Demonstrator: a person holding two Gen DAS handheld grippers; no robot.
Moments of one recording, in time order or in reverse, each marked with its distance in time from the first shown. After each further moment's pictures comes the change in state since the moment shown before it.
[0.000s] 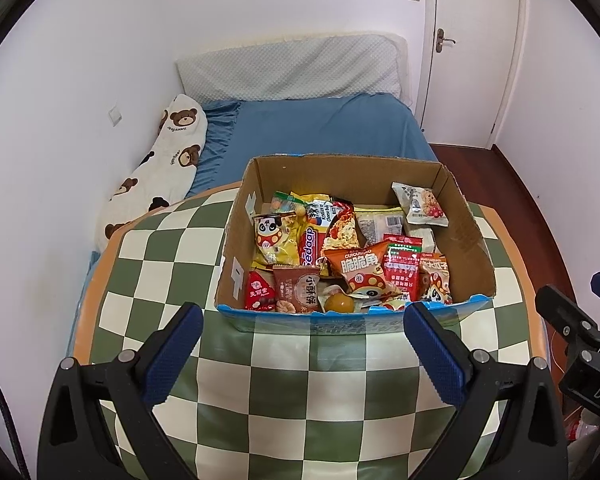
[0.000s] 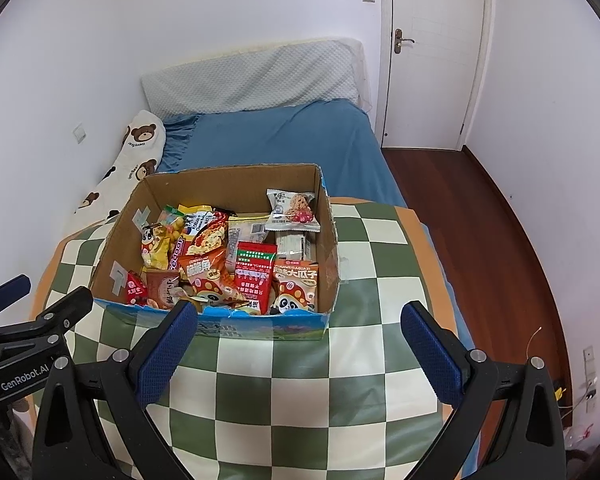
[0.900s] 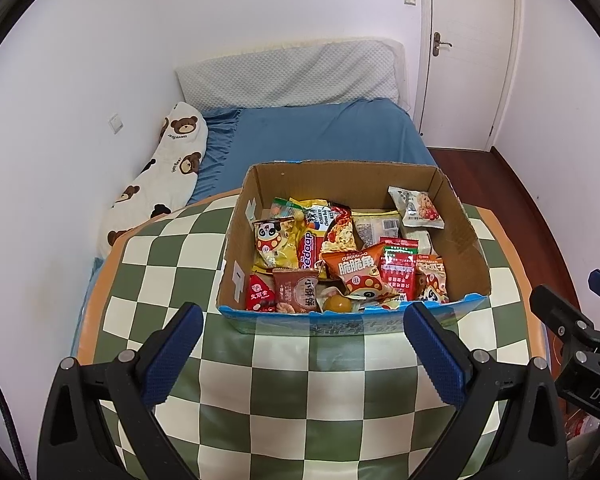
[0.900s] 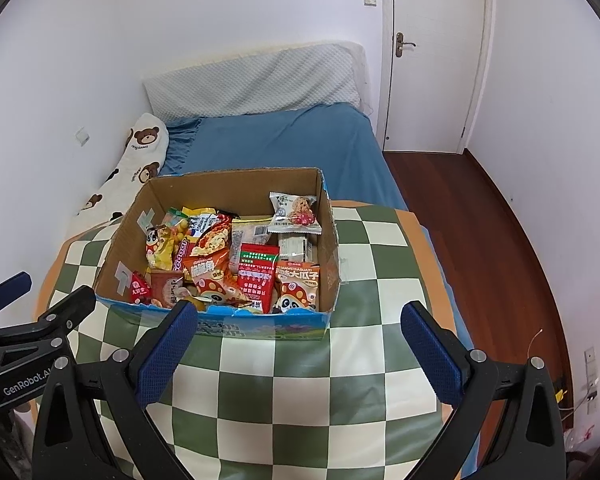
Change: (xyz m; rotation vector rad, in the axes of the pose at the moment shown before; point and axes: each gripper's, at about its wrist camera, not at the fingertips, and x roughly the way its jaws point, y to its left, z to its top) left arm -0.010 -0.003 -0.001 0.016 -0.022 0.003; right arm -0.006 -0.001 -0.002 -0.006 -0.007 0.010
